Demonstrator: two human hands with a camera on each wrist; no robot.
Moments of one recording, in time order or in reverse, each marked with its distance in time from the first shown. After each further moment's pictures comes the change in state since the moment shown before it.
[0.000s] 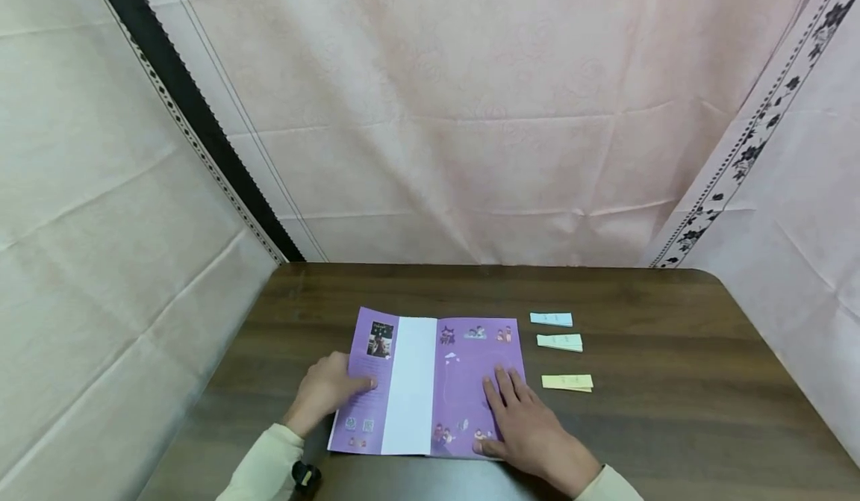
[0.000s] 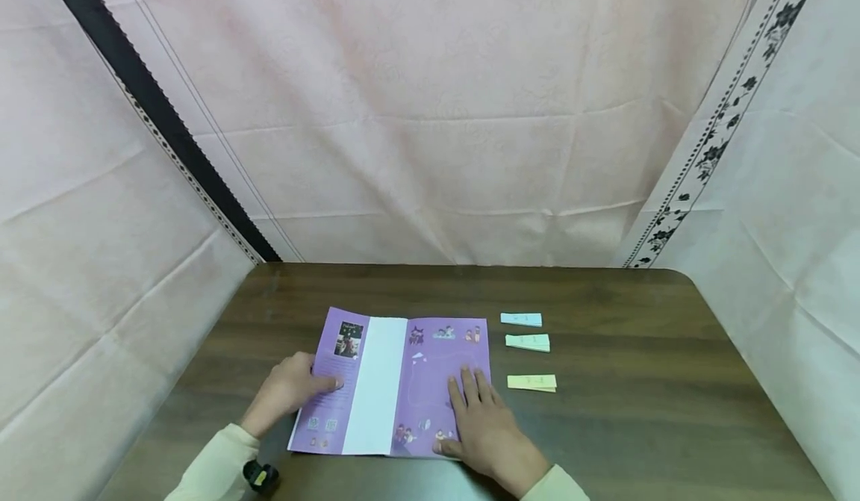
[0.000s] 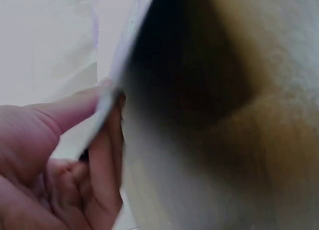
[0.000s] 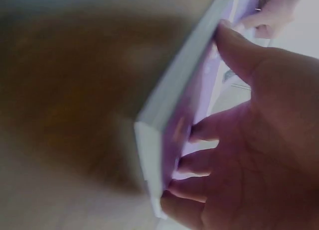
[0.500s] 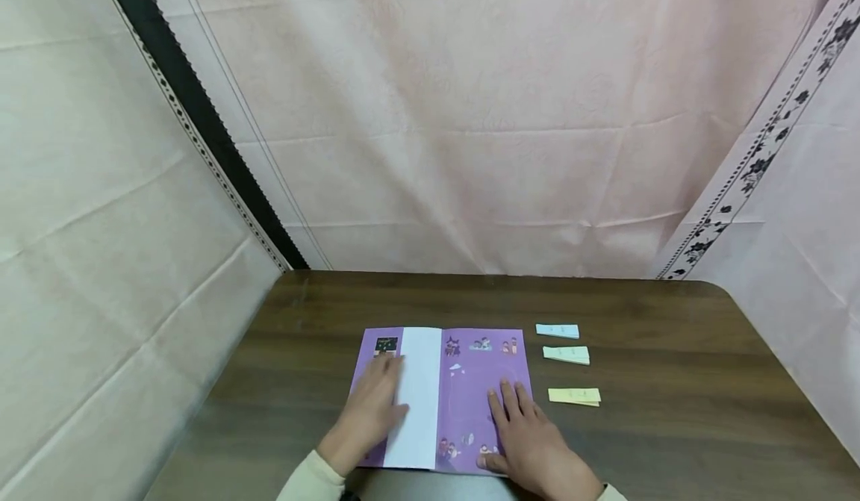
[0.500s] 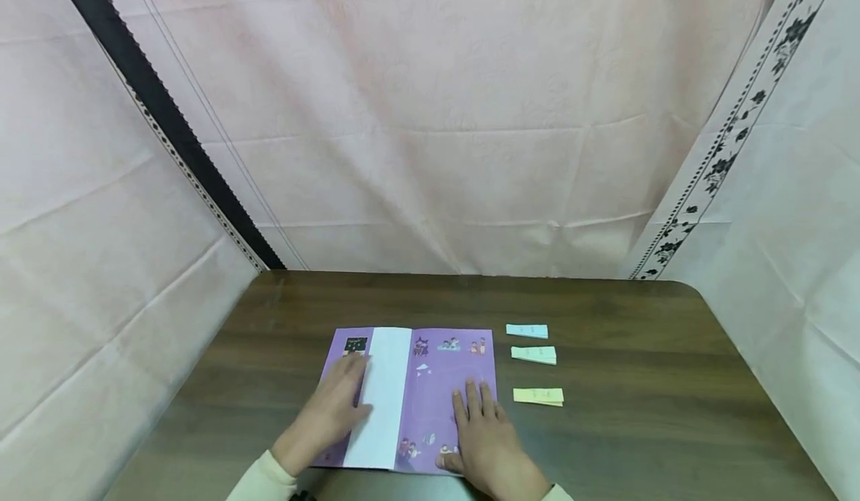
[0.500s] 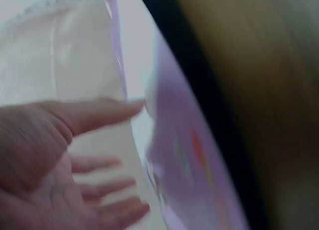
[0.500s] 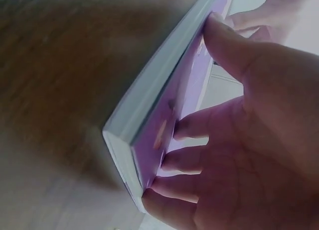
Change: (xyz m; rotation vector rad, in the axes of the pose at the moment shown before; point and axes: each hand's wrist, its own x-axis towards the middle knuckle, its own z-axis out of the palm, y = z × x) left_hand -0.023 0.039 0.040 0.228 0.186 0.450; right_hand 0.006 -0.009 0.002 -0.052 -0.019 0.051
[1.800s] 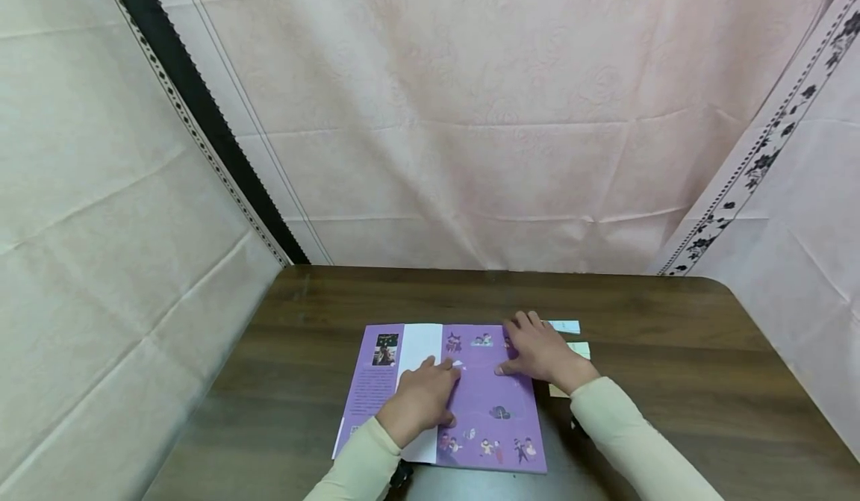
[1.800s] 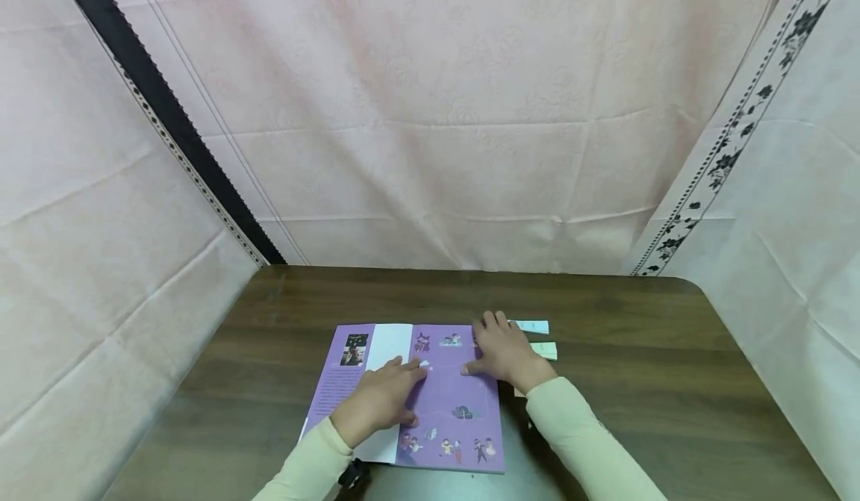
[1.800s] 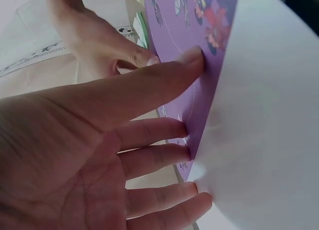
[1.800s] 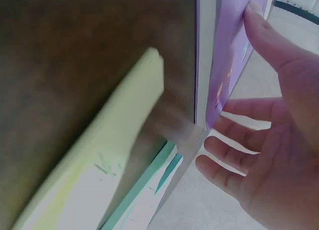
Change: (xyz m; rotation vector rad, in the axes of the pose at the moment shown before) left_hand 0.037 0.081 0.008 0.280 -0.382 0.031; right_hand 0.089 0.080 -0.045 -0.005 0.155 -0.076
